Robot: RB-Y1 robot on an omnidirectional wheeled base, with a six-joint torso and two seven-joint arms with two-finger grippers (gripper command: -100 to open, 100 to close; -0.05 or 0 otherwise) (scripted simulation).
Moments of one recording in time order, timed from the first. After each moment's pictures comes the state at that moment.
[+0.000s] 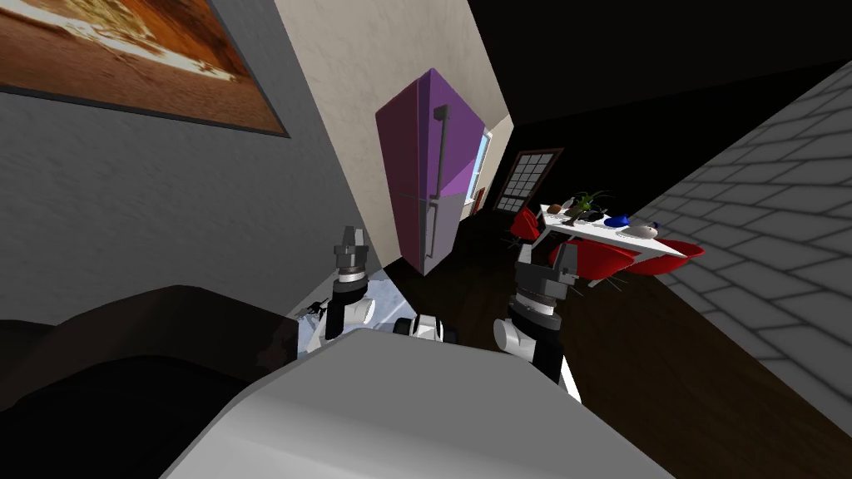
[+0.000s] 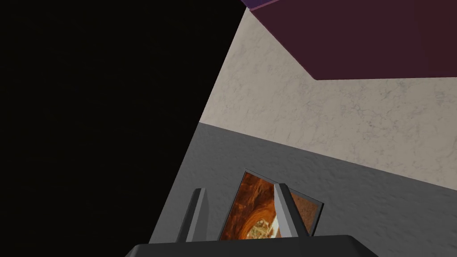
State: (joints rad) left arm 0.45 0.00 0.01 -2.25 0.03 -0.62 -0.13; right arm 0.47 0.02 -0.04 -2.29 0.01 -0.64 -0.03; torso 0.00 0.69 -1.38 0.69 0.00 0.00
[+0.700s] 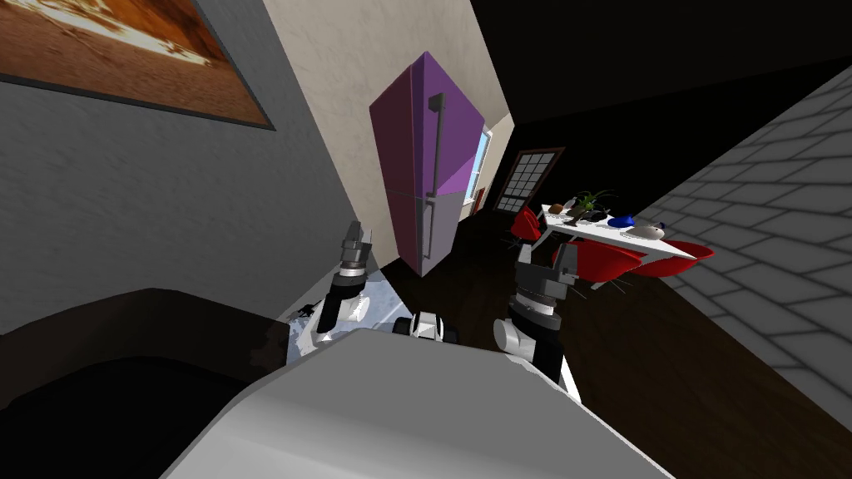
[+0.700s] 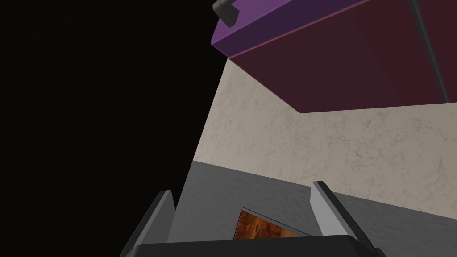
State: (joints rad) left arm 0.42 0.13 0.02 -2.28 0.02 -0.49 -0.15; right arm 0.47 0.02 -0.04 -2.29 0.01 -0.64 -0.03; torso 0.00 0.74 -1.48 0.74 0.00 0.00
